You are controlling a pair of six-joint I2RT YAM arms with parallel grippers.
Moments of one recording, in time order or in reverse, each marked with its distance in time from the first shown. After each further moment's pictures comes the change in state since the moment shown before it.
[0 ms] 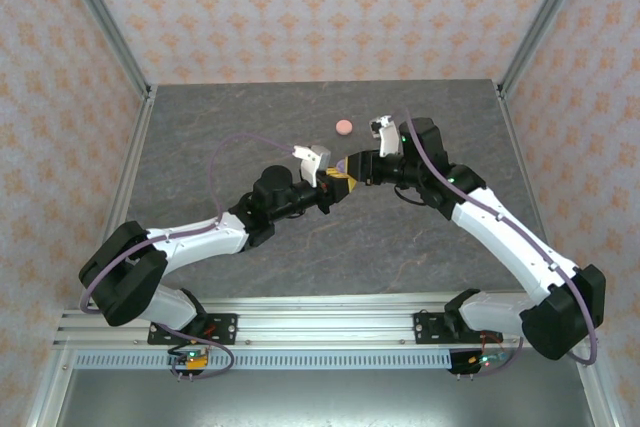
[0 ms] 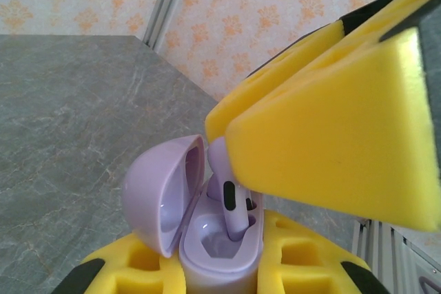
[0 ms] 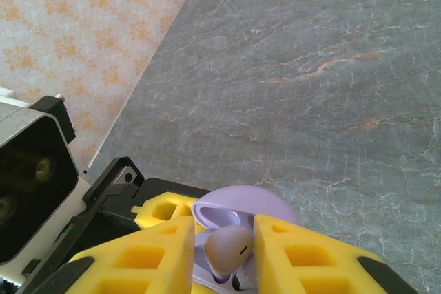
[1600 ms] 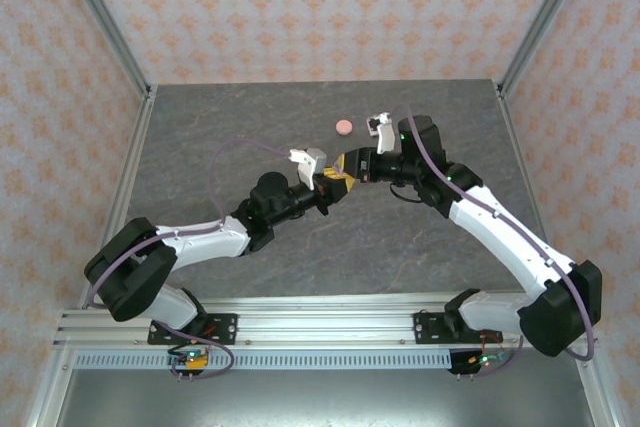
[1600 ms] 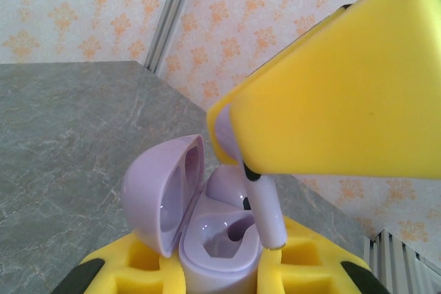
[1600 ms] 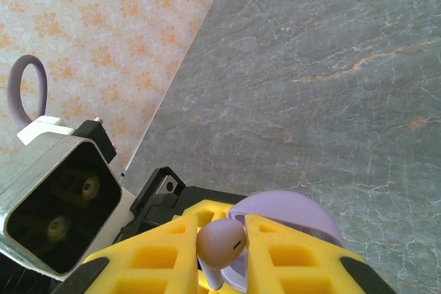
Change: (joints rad) left arm 0.000 0.036 -0.065 0.179 -0.023 0.018; right arm -0.004 0.025 0.000 0.066 -0.076 0.091
